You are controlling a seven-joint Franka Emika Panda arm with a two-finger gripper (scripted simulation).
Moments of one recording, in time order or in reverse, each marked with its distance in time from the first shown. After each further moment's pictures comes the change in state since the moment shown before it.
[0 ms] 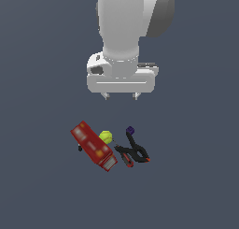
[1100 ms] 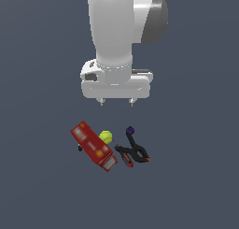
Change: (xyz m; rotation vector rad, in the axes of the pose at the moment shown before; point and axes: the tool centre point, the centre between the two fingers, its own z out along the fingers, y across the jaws) arm 0.017 0.014 0.011 0.013 0.033 0.010
